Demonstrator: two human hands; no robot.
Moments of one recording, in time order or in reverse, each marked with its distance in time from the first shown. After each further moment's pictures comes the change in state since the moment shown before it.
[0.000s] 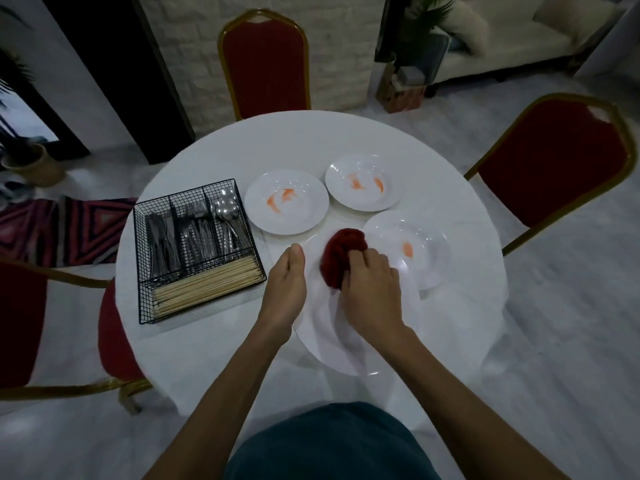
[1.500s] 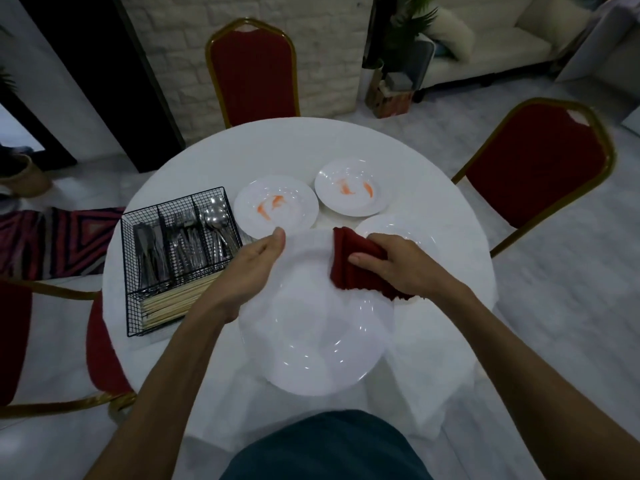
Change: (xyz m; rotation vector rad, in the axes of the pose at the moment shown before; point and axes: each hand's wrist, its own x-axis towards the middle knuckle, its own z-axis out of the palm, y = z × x) left_hand 0.010 0.047 -0.044 0.158 -0.262 0.058; right_hand 0.053 0.057 -0.071 0.276 -0.373 -0.100
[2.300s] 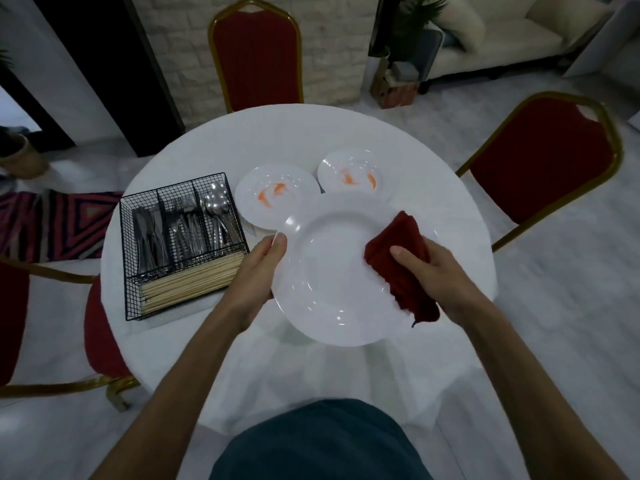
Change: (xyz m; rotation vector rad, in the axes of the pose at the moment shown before) left_hand -0.001 -0.035 0.018 -0.320 0.053 0.021; right_hand -0.043 0.010 -0.003 0.737 0.106 0.306
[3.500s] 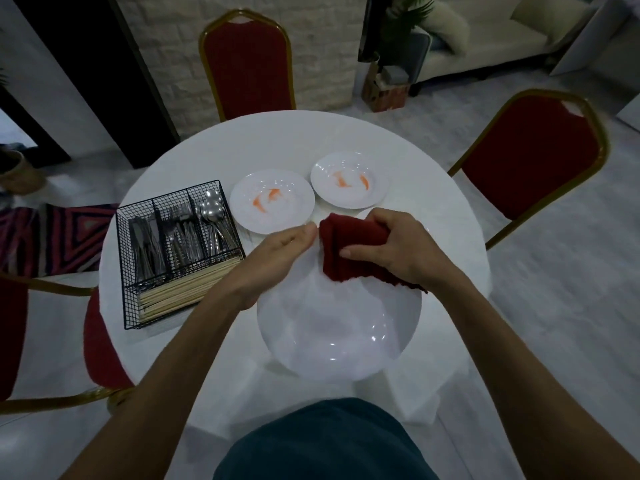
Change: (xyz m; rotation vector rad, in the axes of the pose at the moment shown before) left_hand 0.000 0.038 0.017 0.294 -0.270 0.025; right_hand 0.008 -0.040 0.025 -0.579 0.021 -0.288
